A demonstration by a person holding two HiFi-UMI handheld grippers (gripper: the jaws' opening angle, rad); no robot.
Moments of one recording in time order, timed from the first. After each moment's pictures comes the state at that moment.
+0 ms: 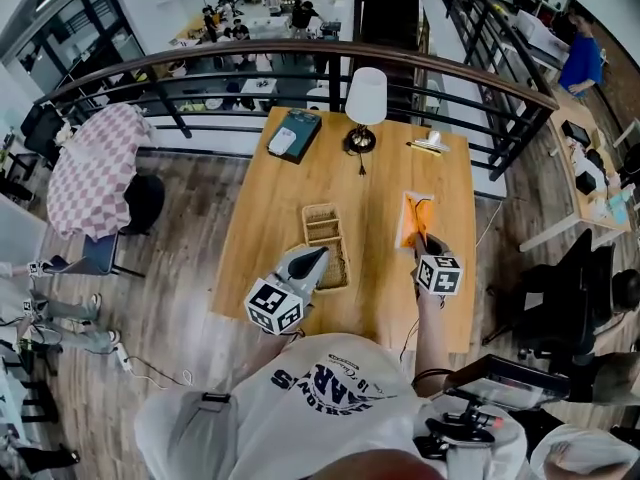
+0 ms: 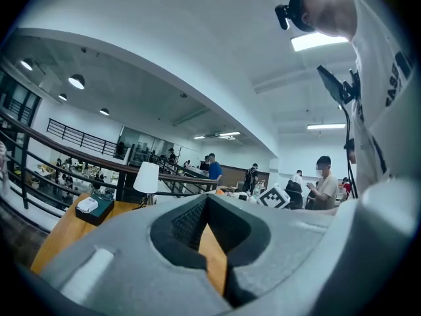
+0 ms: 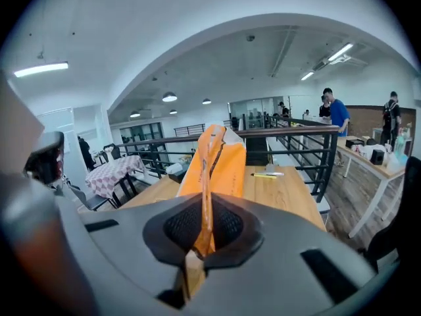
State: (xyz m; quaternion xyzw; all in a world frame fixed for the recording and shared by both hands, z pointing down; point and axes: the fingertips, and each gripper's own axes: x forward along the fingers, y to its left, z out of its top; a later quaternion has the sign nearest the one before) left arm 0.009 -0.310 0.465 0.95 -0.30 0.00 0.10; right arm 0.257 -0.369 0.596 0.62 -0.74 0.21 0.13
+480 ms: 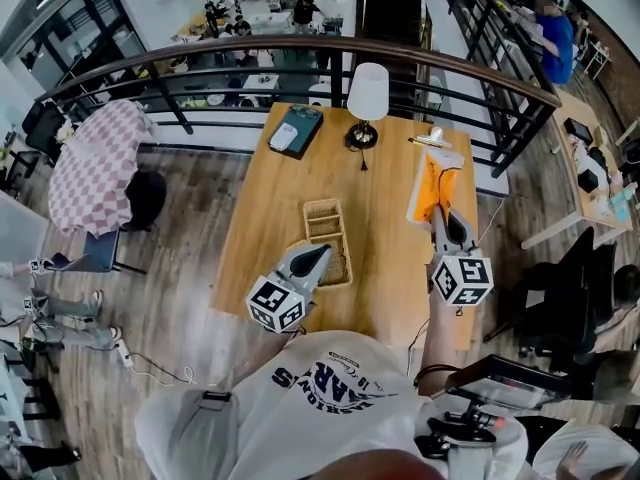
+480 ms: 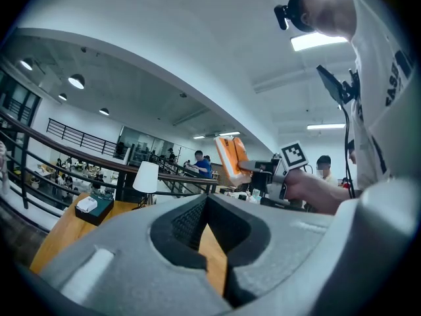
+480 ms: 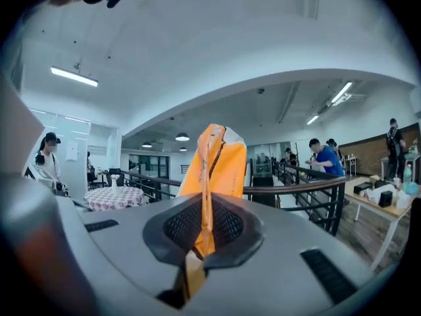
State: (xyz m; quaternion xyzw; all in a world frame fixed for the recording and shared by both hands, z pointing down) left arm 0.011 -0.308 0.464 0.95 -0.30 0.00 0.10; right arm 0.237 -0.353 0.405 0.63 -0.78 0.04 0.01
